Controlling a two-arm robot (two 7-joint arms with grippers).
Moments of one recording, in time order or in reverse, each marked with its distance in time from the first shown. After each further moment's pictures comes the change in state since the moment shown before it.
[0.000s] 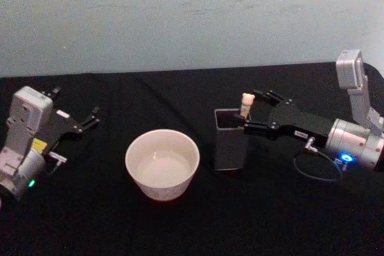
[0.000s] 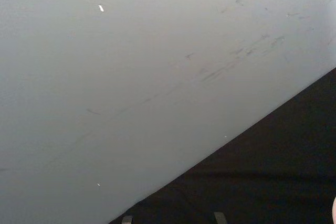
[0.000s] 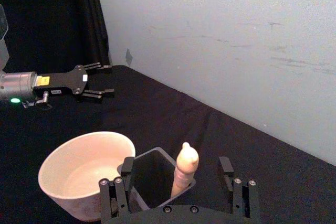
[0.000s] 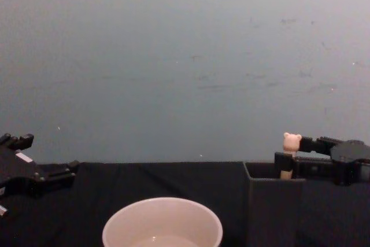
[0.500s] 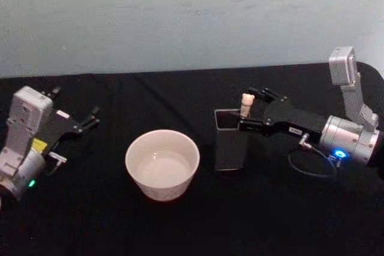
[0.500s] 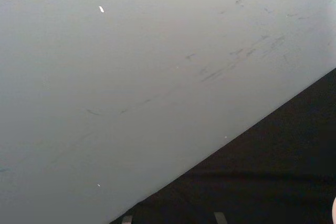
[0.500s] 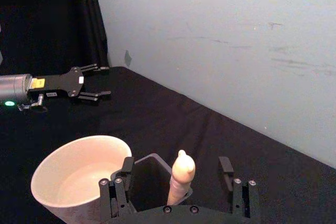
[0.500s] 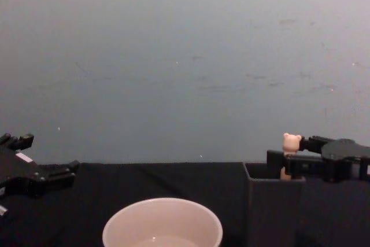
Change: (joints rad) left arm 0.000 0.000 0.000 0.000 0.000 0.000 0.000; right arm 0.038 -0.031 -0.014 0.054 -0.006 -0.004 0.007
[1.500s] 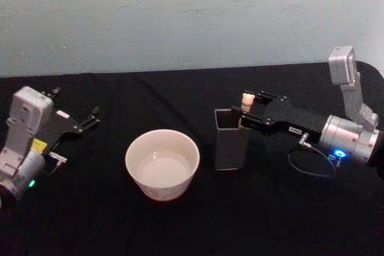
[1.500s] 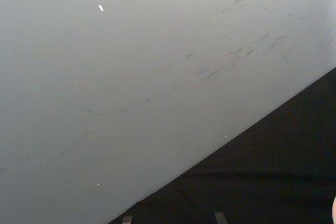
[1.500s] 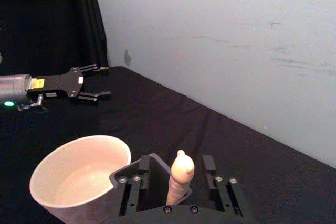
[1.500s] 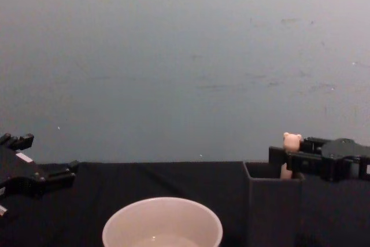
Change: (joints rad) left arm 0.000 0.000 0.000 0.000 0.000 0.000 0.000; right arm 0.002 -0.001 -0.001 0.001 -0.001 0.000 -0.002
